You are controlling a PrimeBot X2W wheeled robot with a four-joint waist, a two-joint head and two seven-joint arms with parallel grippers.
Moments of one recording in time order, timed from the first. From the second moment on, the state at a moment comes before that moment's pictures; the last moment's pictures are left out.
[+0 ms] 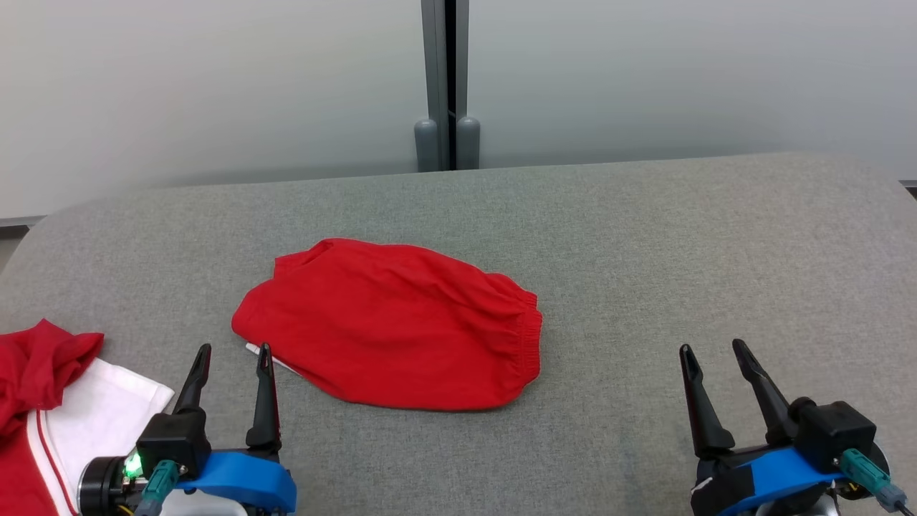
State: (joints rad) left arm -0.03 0.10 -0.04 0.21 -0.10 -0.03 -0.18; right arm -0.02 -0.05 0.01 0.13 0.16 0.13 -0.18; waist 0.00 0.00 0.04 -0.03
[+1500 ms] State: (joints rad) left arm -0.16 0.09 -0.10 0.21 -0.11 0.01 -0.26; right arm -0.21 -0.09 0.47 -0.08 0.36 0.13 -0.17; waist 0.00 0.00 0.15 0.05
